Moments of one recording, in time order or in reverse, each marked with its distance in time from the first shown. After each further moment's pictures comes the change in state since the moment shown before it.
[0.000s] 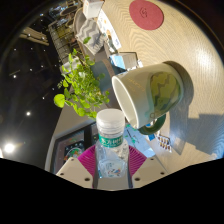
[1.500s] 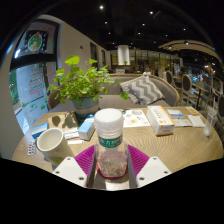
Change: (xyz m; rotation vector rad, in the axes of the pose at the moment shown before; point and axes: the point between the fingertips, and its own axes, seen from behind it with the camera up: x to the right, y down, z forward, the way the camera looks) arm 0.008 -0.260 -0.135 0.221 0.721 -1.715
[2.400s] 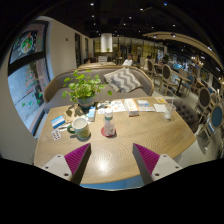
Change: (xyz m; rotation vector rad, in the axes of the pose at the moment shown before) arm -0.030 -0.028 -0.301 -0.193 0.194 0.062
